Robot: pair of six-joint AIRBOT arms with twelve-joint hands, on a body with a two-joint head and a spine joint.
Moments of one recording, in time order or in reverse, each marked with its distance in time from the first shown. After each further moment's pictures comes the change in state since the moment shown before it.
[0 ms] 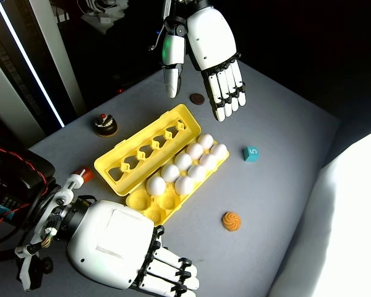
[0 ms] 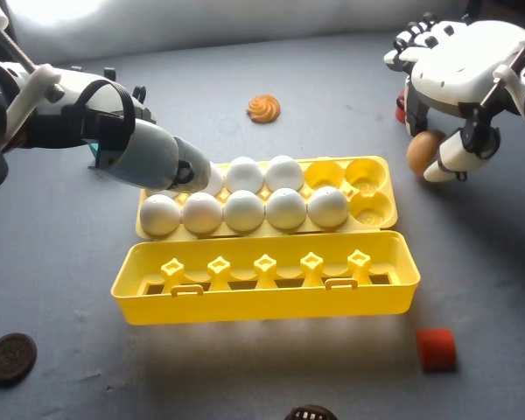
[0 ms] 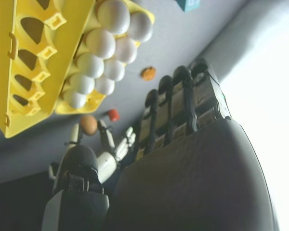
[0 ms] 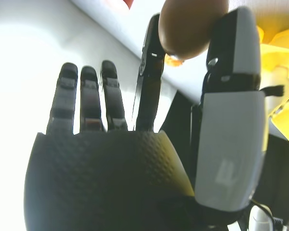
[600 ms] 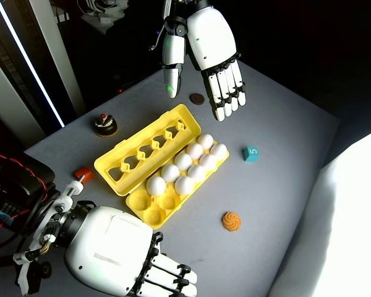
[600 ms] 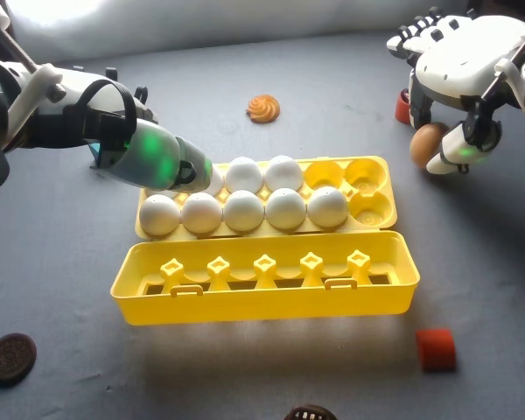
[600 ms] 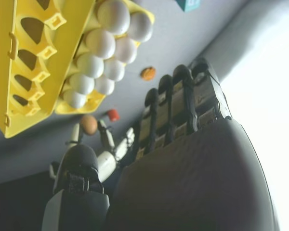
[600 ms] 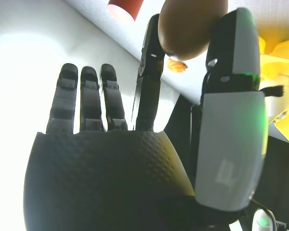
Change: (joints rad) left arm -0.001 -0.002 0.000 -0.001 0.000 0.000; right arm 0.000 -0.017 0.037 -0.002 0.007 0.008
